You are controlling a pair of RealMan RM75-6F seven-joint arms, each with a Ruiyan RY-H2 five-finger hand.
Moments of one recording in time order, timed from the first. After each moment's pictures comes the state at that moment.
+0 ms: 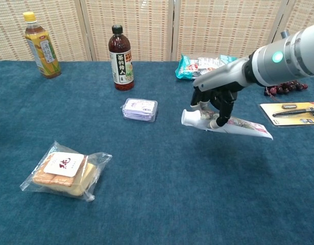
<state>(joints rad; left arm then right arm) -0.42 -0.97 -0.10 -1.52 1.63 1.17 -0.32 1.23 -1.21 0.03 -1.74 -0.39 0.53 -0.72</state>
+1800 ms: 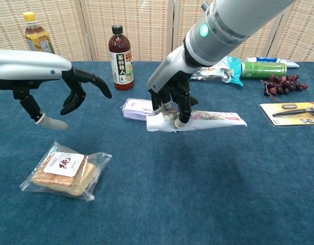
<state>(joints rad) -0.85 -1.19 0.03 -1.46 1.85 0.98 -0.36 1.95 -1.30 -0.39 -1.68 -0.25 0.34 -0.34</state>
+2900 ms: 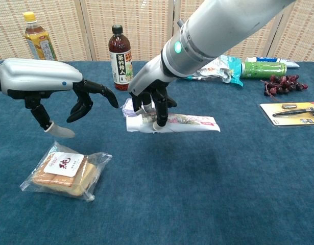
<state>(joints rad) -0.90 -1.21 0.08 -1.47 1.81 0.96 -0.29 1.93 -1.43 -0.36 -1.58 -0.31 0.44 -0.28</state>
